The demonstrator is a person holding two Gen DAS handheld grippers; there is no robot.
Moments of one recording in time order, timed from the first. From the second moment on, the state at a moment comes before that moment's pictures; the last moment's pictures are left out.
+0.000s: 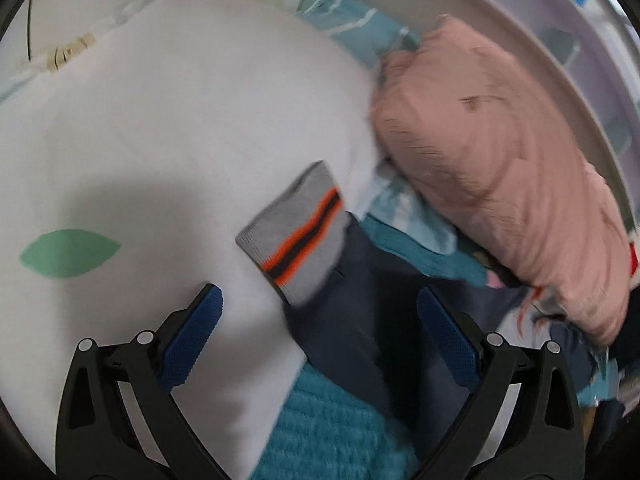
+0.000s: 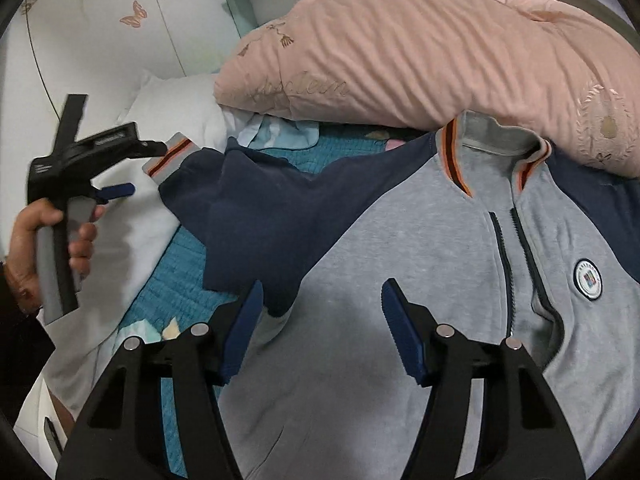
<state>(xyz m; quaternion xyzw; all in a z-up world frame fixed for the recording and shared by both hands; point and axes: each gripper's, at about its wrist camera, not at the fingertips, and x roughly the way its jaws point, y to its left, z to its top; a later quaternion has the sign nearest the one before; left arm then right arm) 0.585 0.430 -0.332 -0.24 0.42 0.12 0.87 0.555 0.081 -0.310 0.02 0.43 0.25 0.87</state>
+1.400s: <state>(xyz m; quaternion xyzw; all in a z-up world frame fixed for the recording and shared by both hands) 0.525 0.221 -0.130 -0.18 0.21 -0.10 0.96 0.605 0.025 -0.342 0.16 0.48 0.31 0.80</state>
